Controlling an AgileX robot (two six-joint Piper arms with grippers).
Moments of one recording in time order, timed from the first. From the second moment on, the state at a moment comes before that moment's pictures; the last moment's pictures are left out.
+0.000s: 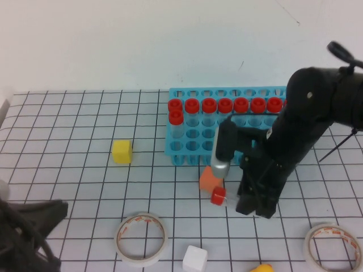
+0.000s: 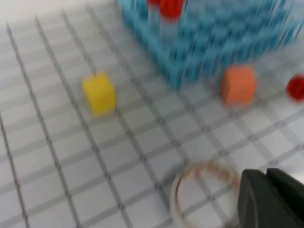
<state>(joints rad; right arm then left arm) 0.50 1.90 -1.43 0.33 1.04 -1.02 -0.07 0.71 -0.50 -0.86 0.56 0.89</state>
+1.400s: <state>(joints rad) 0.72 1.78 -1.43 1.44 1.19 -1.89 -0.07 0.43 -0.50 -1.48 0.66 1.30</state>
